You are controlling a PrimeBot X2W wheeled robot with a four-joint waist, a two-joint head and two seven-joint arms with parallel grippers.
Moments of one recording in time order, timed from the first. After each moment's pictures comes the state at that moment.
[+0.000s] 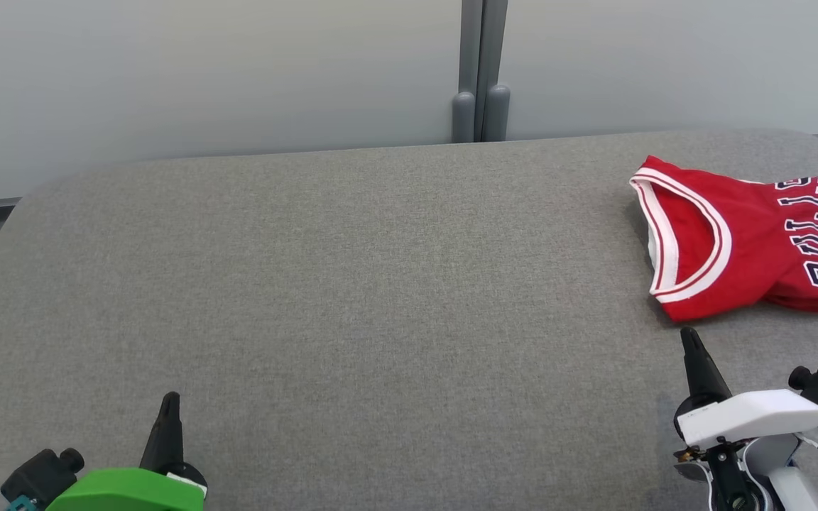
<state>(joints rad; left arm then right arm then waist) 0.10 0.06 -0.09 0.15 -1.01 0.03 -0.10 0.06 -0.10 0.13 0.17 0.93 -0.03 -0.12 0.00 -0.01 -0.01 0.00</state>
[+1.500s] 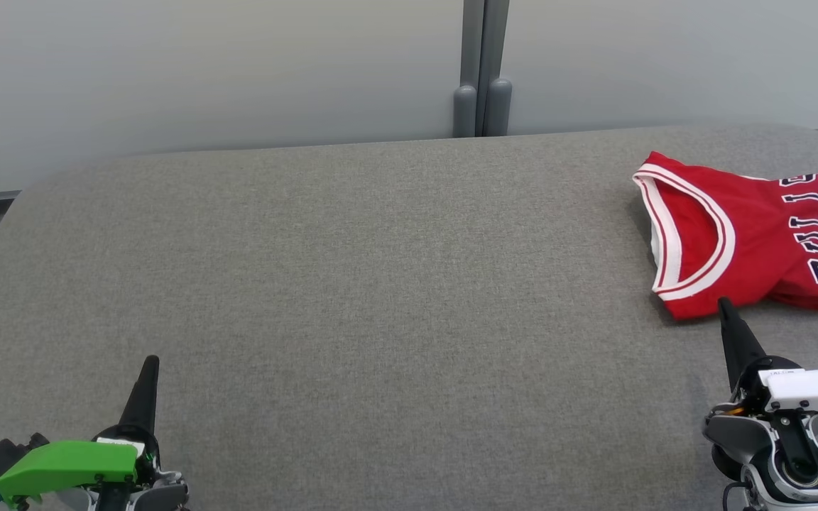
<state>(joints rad) -0.01 0.06 0.00 0.23 -1.50 -0.08 0.03 -0.02 -0.10 0.00 0.24 1.51 0.08 0.00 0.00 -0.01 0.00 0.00</state>
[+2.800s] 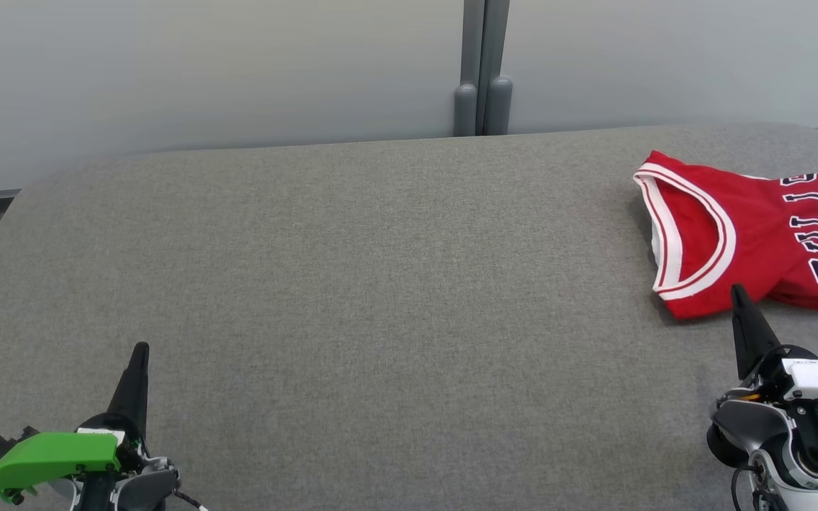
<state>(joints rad) -0.05 0.06 0.03 0.27 -1.63 -0.12 0.07 -0.05 -0.10 -0.04 0.27 1.67 0.11 0.04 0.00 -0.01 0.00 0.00</state>
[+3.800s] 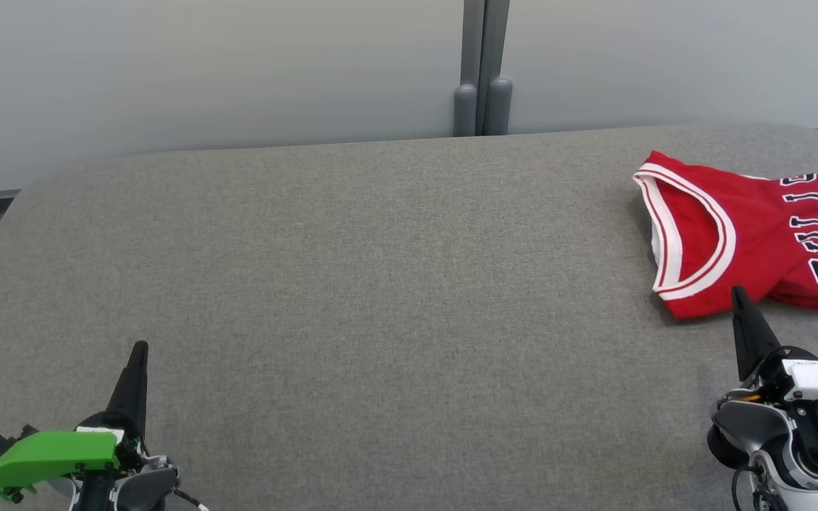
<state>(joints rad) -0.05 0.06 0.03 0.28 -1.63 -0.12 0.07 -0.05 -0.10 -0.05 0.27 1.67 0.11 0.04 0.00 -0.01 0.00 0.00</state>
